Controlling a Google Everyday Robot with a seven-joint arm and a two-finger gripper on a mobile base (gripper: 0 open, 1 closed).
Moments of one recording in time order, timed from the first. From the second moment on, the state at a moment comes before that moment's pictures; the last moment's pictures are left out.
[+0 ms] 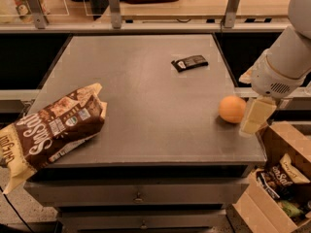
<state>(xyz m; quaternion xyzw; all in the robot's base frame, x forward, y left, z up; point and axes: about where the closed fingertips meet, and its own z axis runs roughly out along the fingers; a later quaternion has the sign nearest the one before) 0.505 -0.228 0.854 -0.62 0.77 0.00 0.14</state>
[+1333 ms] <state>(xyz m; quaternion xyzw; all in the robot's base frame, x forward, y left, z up) 0.516 -0.196 0.866 -0.64 0.75 0.05 0.17</state>
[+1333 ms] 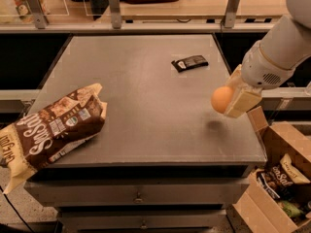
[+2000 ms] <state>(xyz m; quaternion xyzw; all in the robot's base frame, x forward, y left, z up) 0.584 -0.180 0.908 -0.65 0.73 0.02 0.23</state>
